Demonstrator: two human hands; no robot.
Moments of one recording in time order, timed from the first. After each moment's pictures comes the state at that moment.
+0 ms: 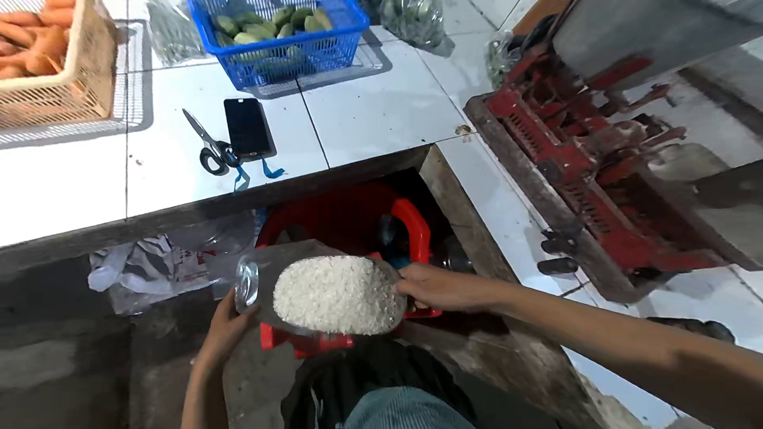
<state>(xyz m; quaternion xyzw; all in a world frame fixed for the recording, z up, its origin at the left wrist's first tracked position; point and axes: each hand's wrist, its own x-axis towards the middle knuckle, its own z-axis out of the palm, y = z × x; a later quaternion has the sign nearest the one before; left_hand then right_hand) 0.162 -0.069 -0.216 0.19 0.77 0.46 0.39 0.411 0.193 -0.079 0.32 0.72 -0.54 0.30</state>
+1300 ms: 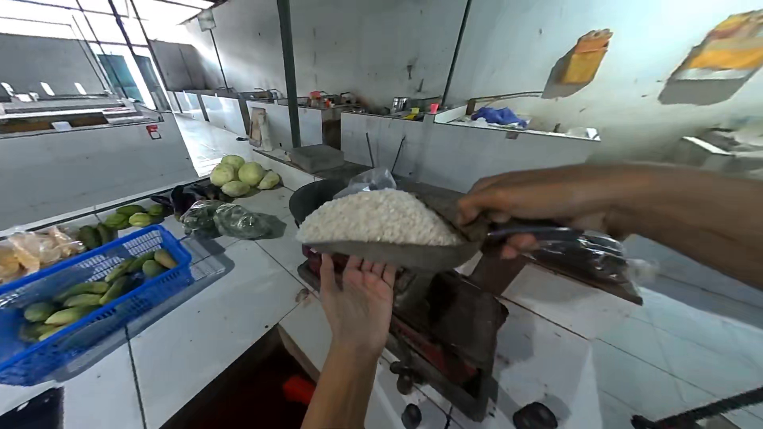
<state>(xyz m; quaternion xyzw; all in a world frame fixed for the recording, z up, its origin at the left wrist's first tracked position) 0.505 0.367 0.080 0.09 0.09 0.71 0.69 0.675 0.393 0.258 0.62 0.68 -0.39 -0.03</state>
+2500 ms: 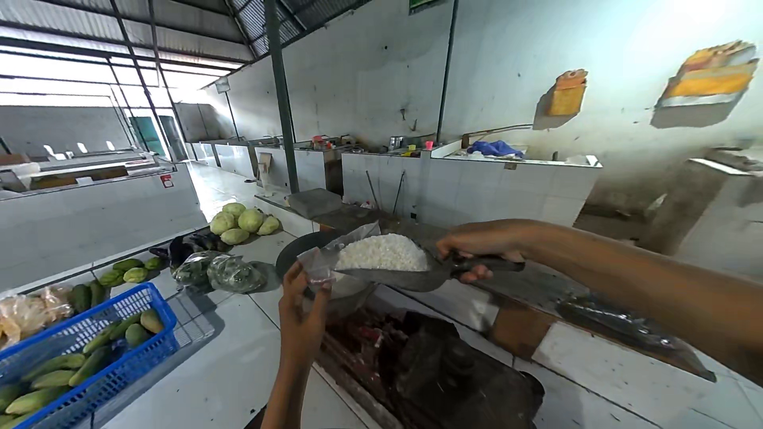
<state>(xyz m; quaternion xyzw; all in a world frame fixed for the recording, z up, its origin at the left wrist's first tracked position) 0.441 0.488 0.049 0.58 0.35 0.72 0.14 0.724 0.519 0.225 0.64 0.63 -0.44 -0.04</state>
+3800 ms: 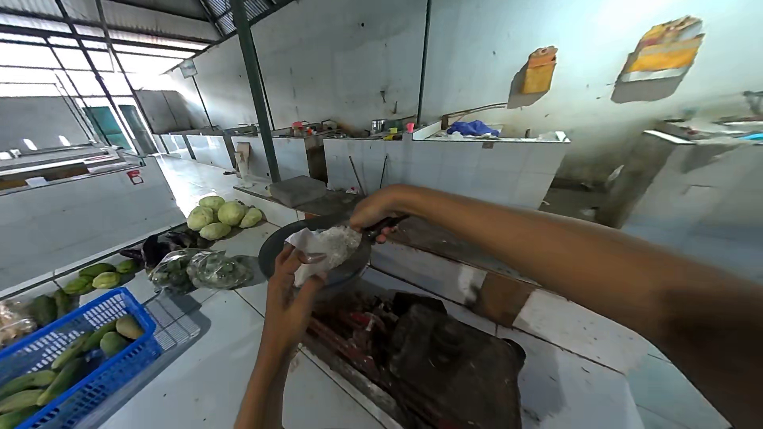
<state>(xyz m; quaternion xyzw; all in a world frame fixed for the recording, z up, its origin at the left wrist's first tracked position) 0.432 0.482 0.074 0.65 0.39 0.62 0.21 0.613 0.571 0.227 0.64 0.69 -0.32 0.04</state>
